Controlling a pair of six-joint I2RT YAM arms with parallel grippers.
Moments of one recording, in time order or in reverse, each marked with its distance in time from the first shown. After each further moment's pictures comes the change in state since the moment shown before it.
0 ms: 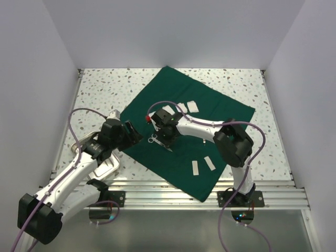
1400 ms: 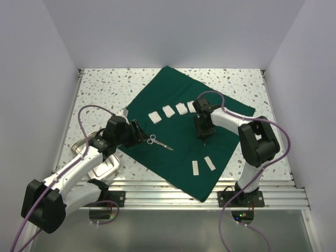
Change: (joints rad) left arm 0.000 0.137 -0.014 0.149 0.144 0.030; right arm -0.420 -0.195 -0.285 0.006 0.171 0.182
